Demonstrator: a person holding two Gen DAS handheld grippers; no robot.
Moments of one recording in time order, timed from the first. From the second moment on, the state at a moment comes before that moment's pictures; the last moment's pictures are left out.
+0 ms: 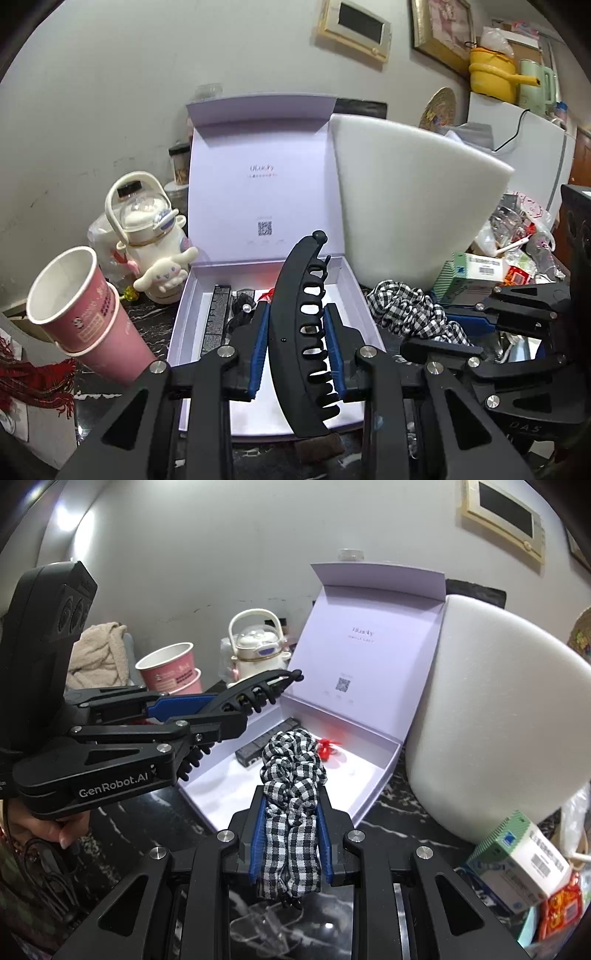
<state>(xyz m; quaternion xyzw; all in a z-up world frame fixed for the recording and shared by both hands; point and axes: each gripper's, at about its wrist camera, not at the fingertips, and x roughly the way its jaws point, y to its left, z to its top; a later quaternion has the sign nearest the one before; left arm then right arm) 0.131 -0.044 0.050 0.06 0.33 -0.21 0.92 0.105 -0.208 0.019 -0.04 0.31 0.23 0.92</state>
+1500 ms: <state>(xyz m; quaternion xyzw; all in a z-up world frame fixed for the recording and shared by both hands) 0.245 -0.037 -0.031 0.07 0.44 -0.16 0.88 0.218 -0.191 -0.047 -0.02 0.38 0.20 0.90</state>
